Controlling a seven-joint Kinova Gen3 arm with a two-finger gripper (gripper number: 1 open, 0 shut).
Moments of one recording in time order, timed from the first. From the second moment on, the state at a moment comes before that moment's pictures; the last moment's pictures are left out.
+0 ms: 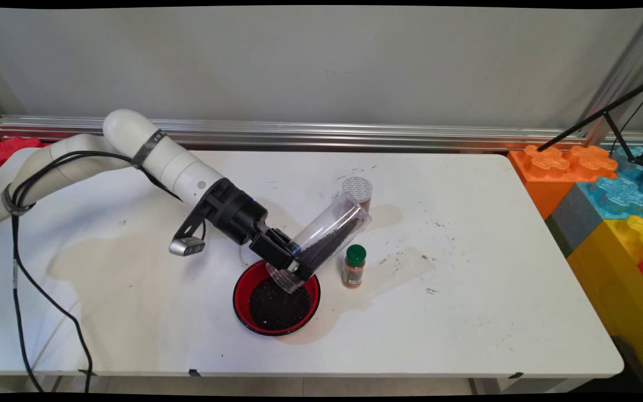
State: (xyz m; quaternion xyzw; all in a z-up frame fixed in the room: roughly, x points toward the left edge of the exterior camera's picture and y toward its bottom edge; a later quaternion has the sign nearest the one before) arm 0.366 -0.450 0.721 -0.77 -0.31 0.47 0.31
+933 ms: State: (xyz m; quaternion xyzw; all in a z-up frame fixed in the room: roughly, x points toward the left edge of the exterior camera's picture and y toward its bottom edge) arm 0.371 -0.451 0.719 -0.78 -0.29 0.47 0.29
